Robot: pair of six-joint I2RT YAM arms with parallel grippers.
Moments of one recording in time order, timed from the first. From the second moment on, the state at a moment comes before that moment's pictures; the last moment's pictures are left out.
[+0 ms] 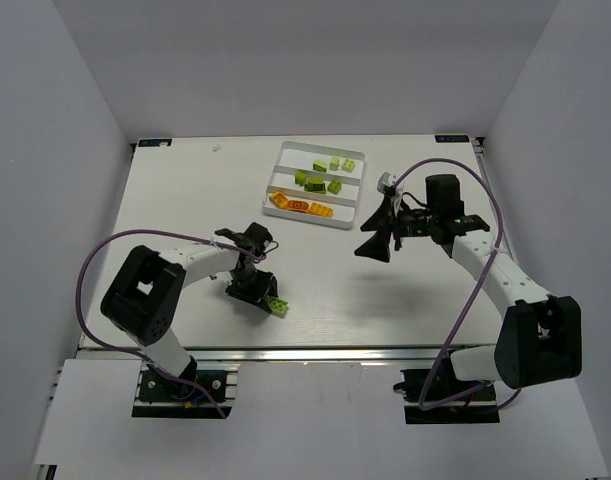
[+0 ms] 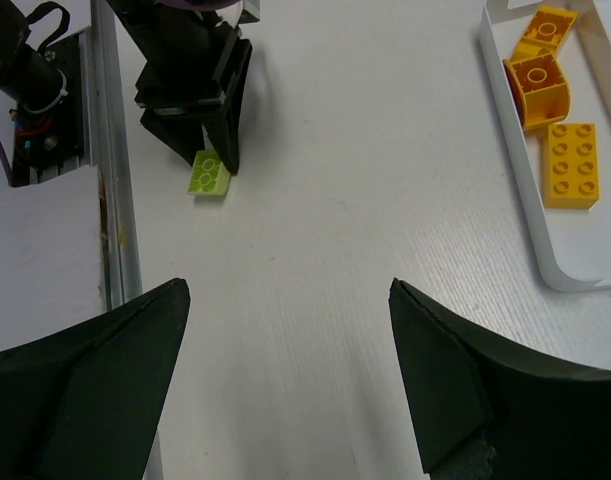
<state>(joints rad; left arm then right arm) -0.56 1.65 0.91 -0.79 0.13 -1.69 0.23 1.34 0.96 -0.32 -1.09 -0.40</state>
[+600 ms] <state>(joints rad) -0.53 2.07 2.03 -0.78 -0.11 -1.03 0.23 1.24 0.85 -0.22 -0.80 -0.27</state>
